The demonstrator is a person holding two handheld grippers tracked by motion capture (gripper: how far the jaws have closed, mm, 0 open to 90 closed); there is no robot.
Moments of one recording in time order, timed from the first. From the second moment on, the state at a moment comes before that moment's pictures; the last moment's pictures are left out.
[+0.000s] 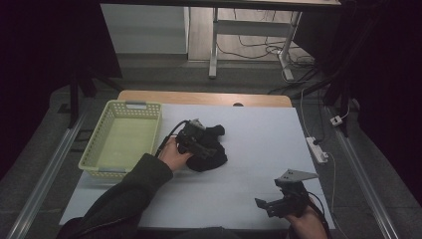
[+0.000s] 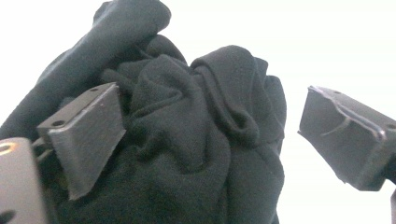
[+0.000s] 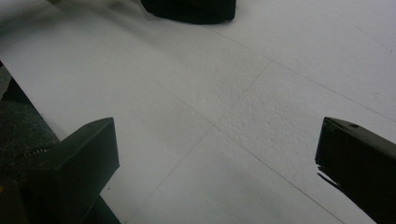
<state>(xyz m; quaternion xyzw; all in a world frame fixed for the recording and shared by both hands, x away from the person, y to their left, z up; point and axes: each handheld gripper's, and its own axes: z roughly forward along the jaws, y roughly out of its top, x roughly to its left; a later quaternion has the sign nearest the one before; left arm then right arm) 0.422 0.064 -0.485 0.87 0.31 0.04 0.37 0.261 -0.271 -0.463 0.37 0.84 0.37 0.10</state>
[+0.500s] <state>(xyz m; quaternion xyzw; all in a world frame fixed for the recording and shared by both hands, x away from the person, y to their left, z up) 0.419 0.076 -0.475 0.87 0.30 0.03 0.40 0.260 -0.272 -0.463 0.37 0.84 0.38 0.10</state>
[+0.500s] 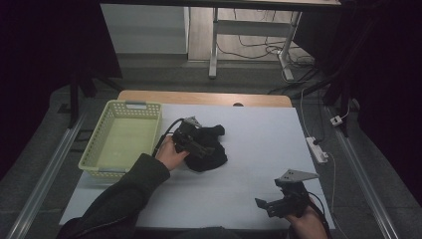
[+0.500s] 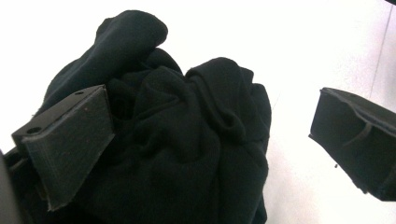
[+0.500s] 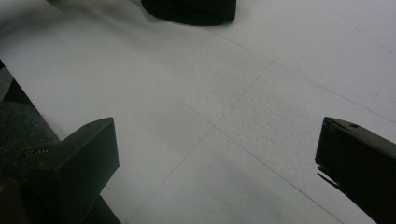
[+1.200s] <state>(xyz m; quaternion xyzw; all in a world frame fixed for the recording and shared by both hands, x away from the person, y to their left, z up) 0.405 0.093 -0.460 0.86 0.28 0.02 0.43 0.260 -0.273 -0.462 0.38 0.84 0.38 0.10</state>
